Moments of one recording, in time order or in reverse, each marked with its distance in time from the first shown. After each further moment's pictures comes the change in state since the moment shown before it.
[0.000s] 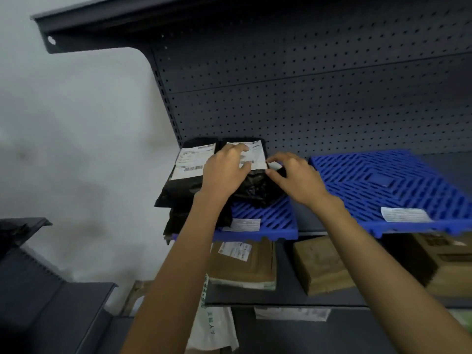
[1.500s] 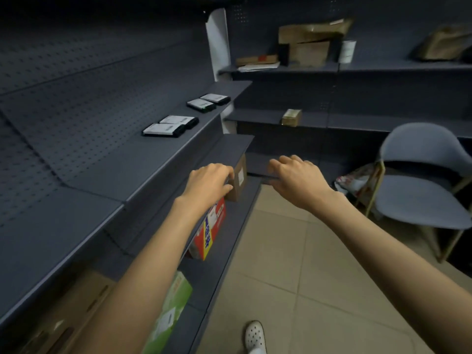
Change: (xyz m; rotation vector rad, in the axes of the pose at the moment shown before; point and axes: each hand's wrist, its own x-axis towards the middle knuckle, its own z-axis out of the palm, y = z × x) left_hand -0.138 0.974 0.230 -0.215 -0.423 1.228; right_hand -0.584 0.513 -0.595 -0.886 0.163 1.002
